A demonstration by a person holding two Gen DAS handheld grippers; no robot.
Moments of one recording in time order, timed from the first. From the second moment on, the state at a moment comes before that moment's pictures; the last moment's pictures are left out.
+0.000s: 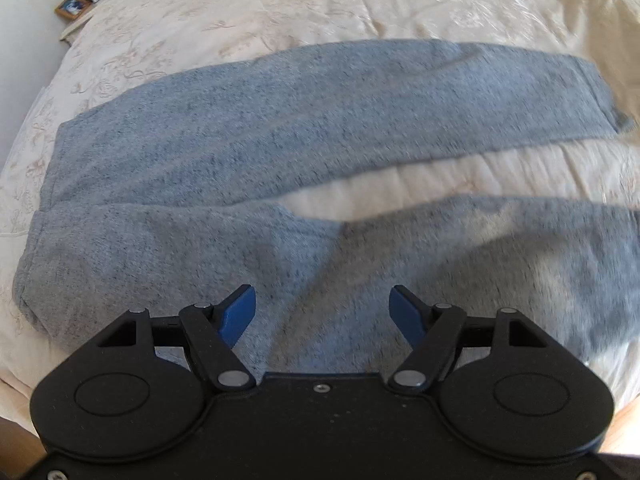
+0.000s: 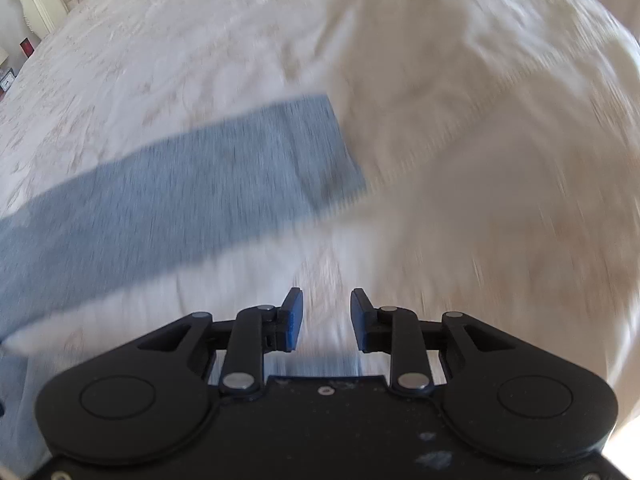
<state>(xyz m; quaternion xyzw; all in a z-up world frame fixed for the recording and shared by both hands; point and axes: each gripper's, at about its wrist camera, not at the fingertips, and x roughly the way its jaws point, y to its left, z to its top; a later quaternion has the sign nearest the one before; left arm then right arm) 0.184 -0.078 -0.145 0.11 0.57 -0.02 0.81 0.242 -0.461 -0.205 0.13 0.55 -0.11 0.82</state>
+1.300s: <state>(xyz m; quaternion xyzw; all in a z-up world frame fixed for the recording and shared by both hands) 0.173 -0.095 -0.151 0.16 0.53 -0.05 0.83 0.141 -0.492 -0.202 0.23 0.55 -0.16 0.79</state>
